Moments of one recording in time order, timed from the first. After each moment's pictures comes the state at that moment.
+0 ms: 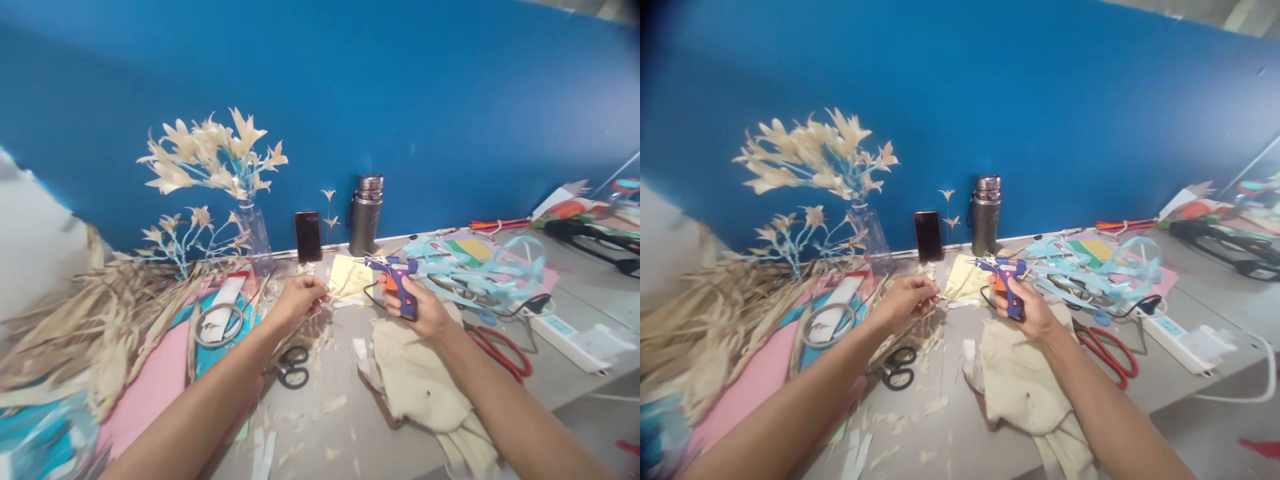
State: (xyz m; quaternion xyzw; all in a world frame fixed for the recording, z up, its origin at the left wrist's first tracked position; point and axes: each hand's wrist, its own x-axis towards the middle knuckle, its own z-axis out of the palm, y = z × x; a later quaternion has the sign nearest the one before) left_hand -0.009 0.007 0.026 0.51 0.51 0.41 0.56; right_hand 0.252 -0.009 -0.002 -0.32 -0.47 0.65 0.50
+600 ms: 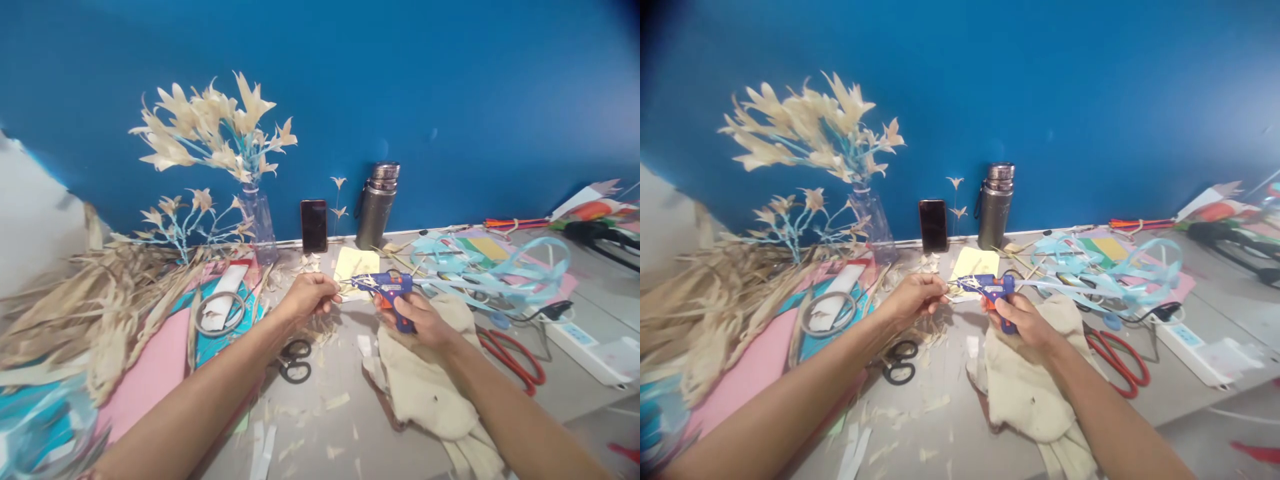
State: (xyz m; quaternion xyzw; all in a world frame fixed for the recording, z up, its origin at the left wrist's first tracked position) left_hand -0.003 0.009 0.013 0.44 0.48 0.40 0.64; right_hand 0.241 -0.025 -0.020 -0.34 -0.55 0.63 0.41
